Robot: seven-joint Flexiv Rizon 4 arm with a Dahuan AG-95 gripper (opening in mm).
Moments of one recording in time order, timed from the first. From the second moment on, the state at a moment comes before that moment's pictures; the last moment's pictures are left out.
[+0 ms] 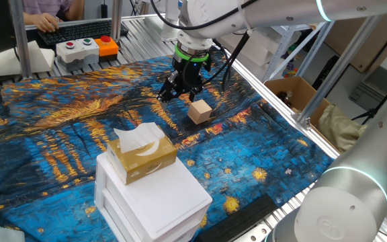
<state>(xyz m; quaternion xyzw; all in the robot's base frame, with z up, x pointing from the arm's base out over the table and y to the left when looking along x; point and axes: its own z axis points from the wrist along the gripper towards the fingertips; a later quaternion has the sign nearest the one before) 0.500 0.000 0.170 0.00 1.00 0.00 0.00</state>
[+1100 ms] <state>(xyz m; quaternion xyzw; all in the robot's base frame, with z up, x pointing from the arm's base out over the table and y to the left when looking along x) 0.502 0.001 0.167 0.06 1.00 0.02 0.01</state>
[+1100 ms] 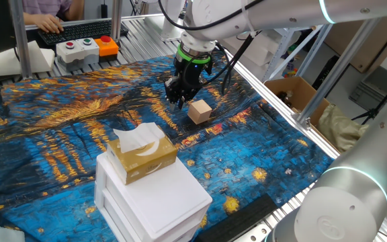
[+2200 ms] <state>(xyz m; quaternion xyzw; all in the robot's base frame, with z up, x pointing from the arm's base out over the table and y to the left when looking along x) 0.502 0.003 0.162 0.06 1.00 0.03 0.01</state>
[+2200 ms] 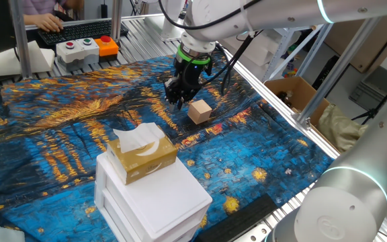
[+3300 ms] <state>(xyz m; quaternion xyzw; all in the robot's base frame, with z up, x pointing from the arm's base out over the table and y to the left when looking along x) 0.503 0.005 0.157 0.10 0.99 0.03 0.01</state>
